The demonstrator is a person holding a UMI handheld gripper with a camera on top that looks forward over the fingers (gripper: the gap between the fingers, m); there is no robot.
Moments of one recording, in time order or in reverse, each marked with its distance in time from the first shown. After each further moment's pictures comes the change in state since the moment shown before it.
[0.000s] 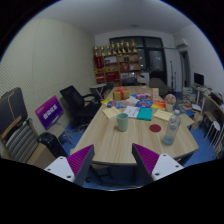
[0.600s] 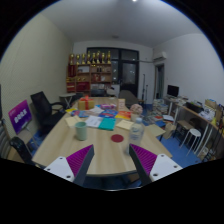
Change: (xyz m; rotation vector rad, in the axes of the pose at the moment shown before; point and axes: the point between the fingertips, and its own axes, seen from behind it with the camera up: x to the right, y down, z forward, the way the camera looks) arm 0.147 -0.006 0.022 0.139 0.345 -0.033
